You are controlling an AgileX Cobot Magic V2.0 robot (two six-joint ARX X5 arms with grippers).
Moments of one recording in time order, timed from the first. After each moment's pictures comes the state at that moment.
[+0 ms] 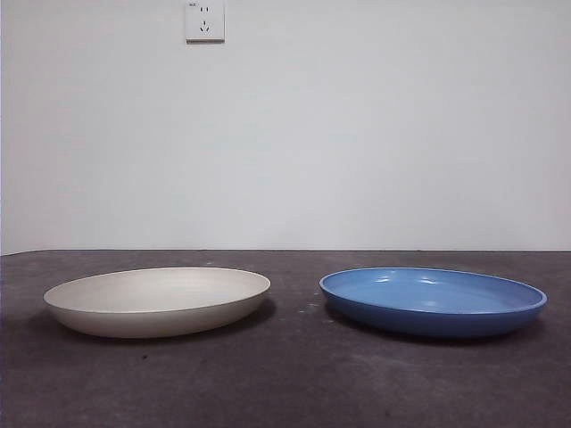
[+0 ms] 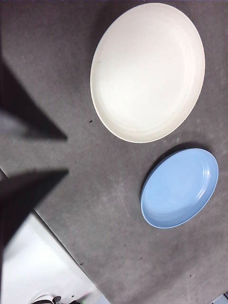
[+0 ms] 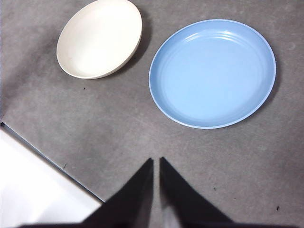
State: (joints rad) left arm -0.15 0.72 0.92 -1.01 0.57 0.04; right arm 0.09 0.76 1.02 -1.14 -0.52 -0.09
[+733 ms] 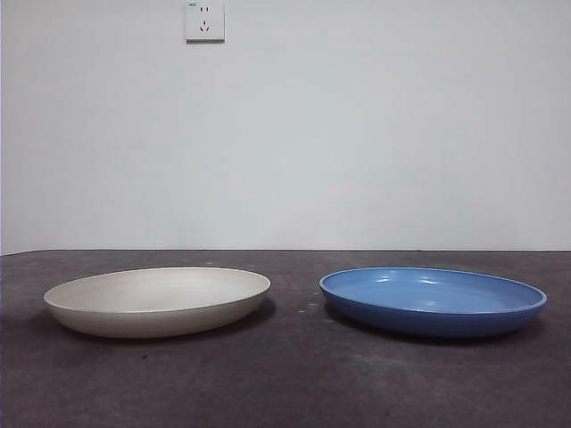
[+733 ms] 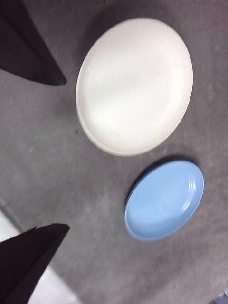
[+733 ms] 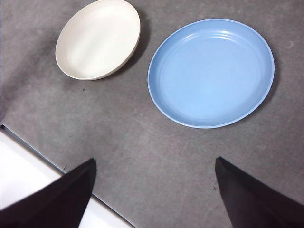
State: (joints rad) left arm -0.15 0.78 0.92 -0.91 0.52 -0.02; right arm 0.09 0.76 1.02 -1.14 -0.52 -0.08
